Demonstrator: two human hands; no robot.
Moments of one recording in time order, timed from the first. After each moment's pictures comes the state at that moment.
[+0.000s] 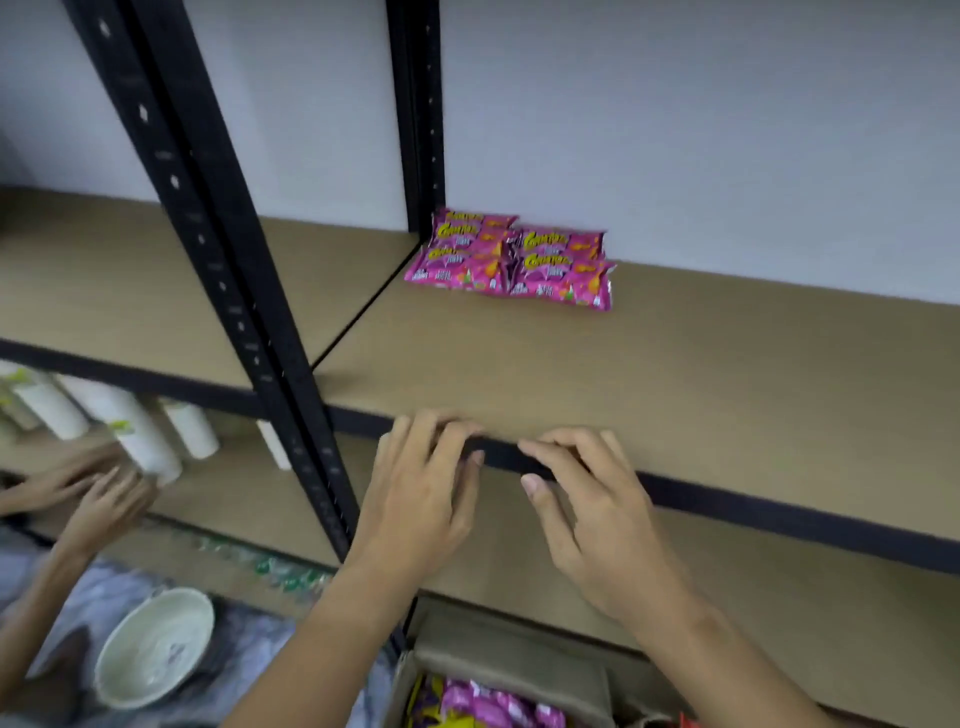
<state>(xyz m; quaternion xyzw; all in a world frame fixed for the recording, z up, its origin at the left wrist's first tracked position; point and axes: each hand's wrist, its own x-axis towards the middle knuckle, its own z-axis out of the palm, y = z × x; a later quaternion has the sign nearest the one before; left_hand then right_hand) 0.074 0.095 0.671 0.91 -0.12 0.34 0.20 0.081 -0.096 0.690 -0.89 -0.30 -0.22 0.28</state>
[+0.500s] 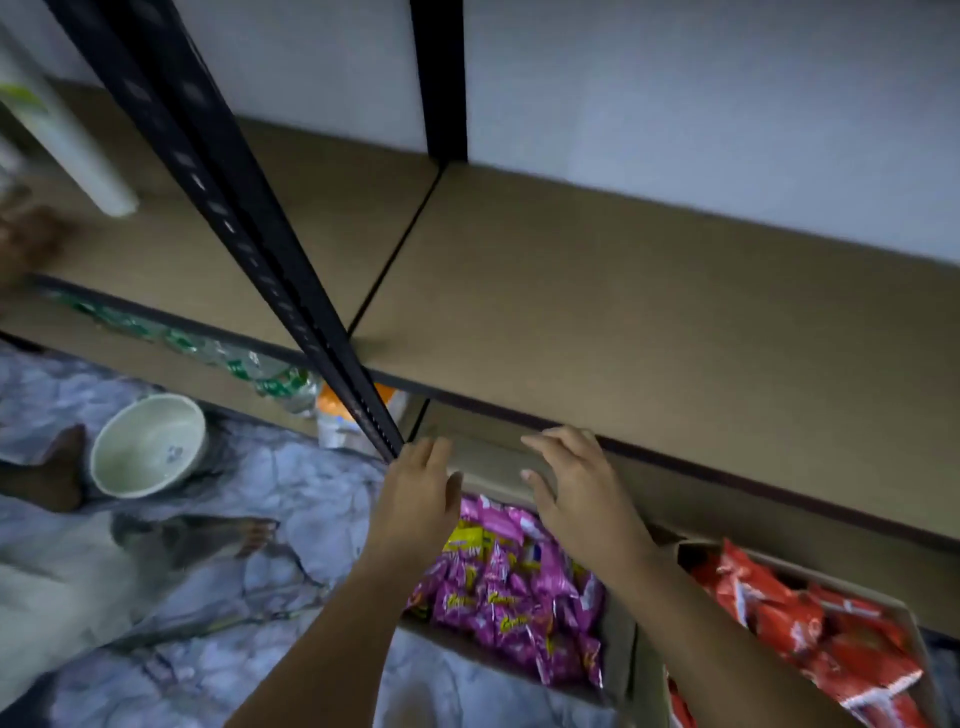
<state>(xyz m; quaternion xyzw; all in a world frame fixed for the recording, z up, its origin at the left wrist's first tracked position) 0.016 0.096 0.276 0.98 0.02 0.02 0.22 0.055 -0.101 0.336 -0.94 -0.22 0.05 0.26</state>
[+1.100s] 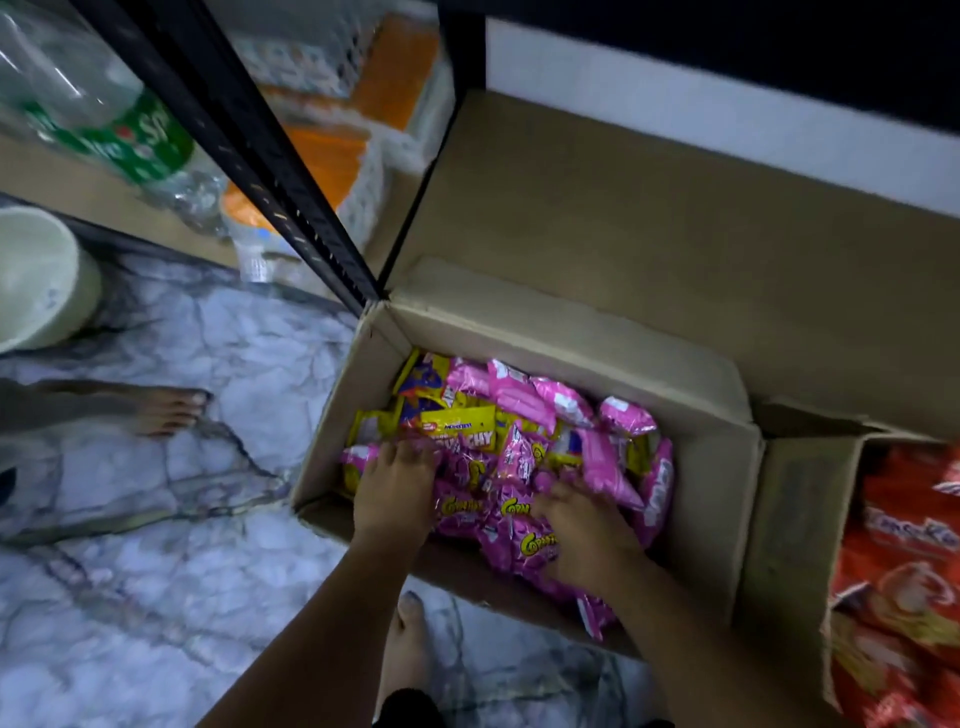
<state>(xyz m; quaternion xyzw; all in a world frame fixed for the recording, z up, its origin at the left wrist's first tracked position) -0.061 0.097 -0.061 0.97 0.07 -0.25 0.04 -0.027 -0.126 -0.039 -0.88 -0.26 0.39 0.04</state>
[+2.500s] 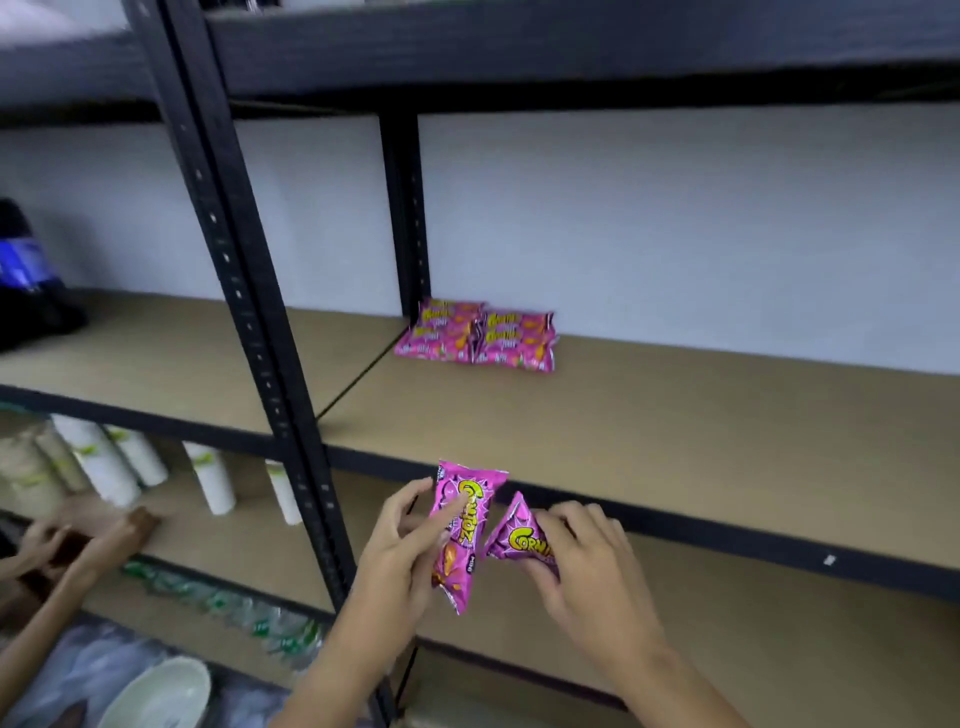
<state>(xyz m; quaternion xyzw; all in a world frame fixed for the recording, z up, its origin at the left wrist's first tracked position) -0.009 0.052 0.674 0.86 -0.12 0.27 0.41 0.036 -0.167 0.675 -0.93 -0.23 -0.26 0.15</state>
